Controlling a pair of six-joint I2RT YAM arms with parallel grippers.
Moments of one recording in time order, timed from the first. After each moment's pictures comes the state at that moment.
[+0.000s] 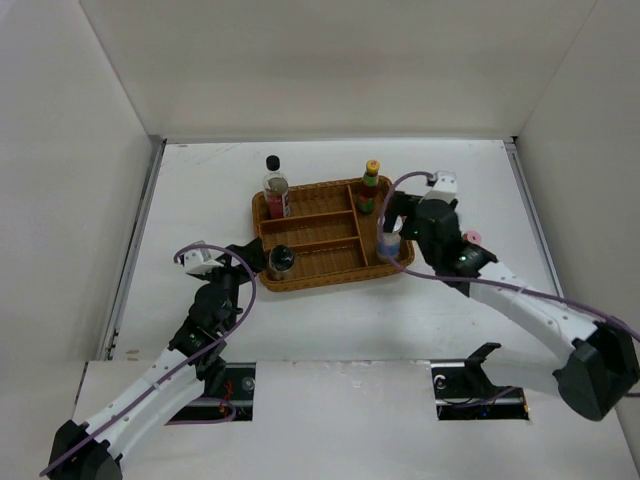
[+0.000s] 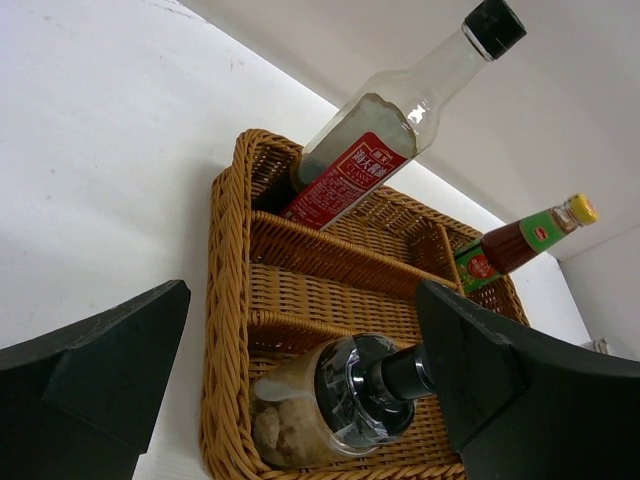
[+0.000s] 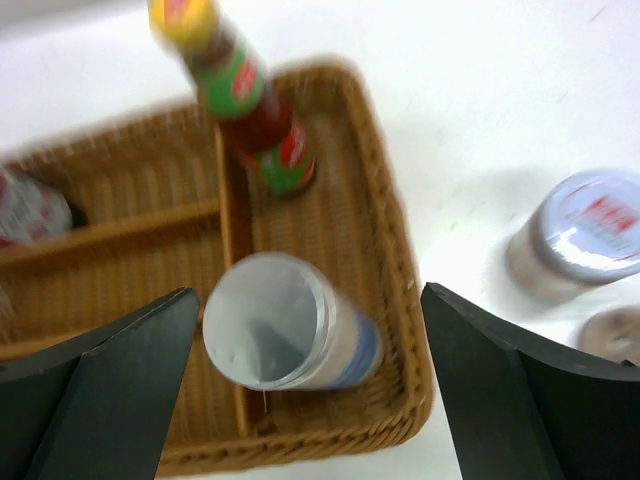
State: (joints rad) left arm -0.58 0.48 0.13 0.36 -0.62 -0.64; right arm 0.62 1.19 0.82 -0.05 0.50 0.45
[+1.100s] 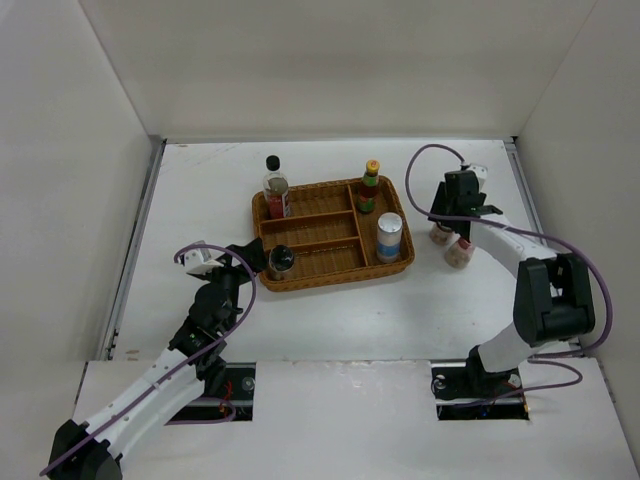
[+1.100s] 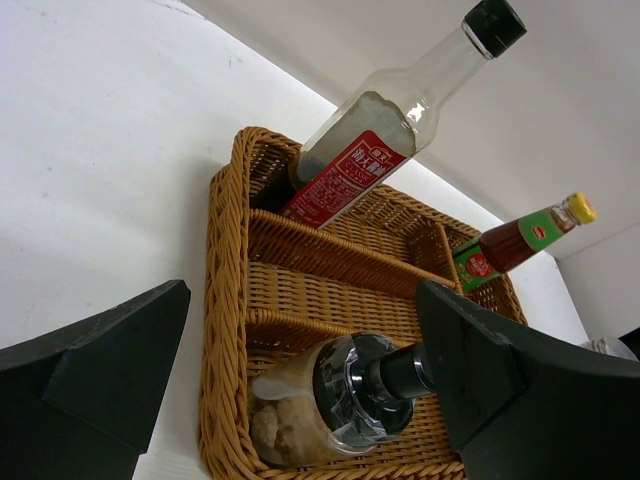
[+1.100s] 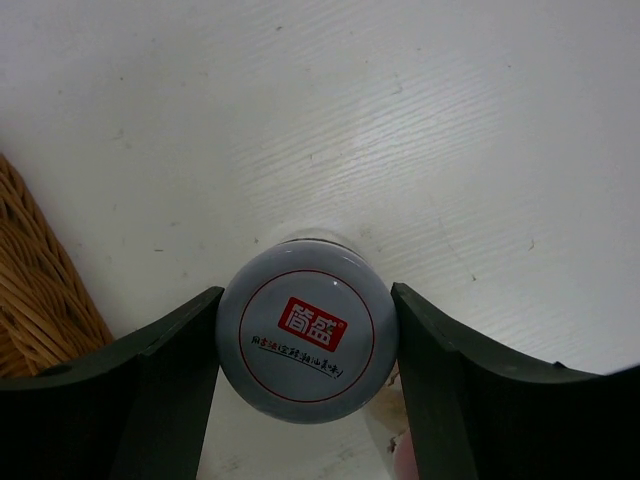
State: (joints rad) left arm -0.58 0.48 0.13 0.36 -0.62 -0.64; right arm 0.15 1.56 0.99 -0.21 0.37 0.37
